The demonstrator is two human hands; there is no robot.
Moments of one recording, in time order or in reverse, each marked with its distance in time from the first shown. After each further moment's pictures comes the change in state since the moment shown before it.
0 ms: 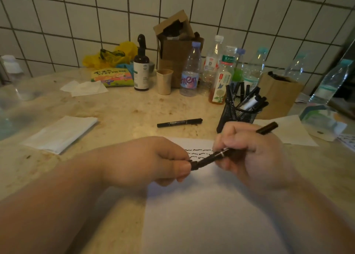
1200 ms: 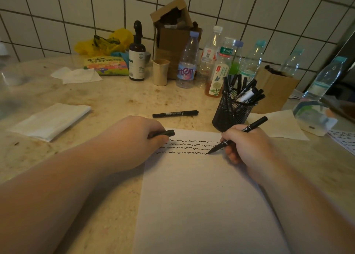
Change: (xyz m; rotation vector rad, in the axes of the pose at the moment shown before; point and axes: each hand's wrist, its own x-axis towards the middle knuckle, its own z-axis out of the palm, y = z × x) left_hand 0.012 -0.024 -0.002 0.591 0.550 -0.269; right_hand 0.013 0.023 -0.024 -0.418 0.455 0.354
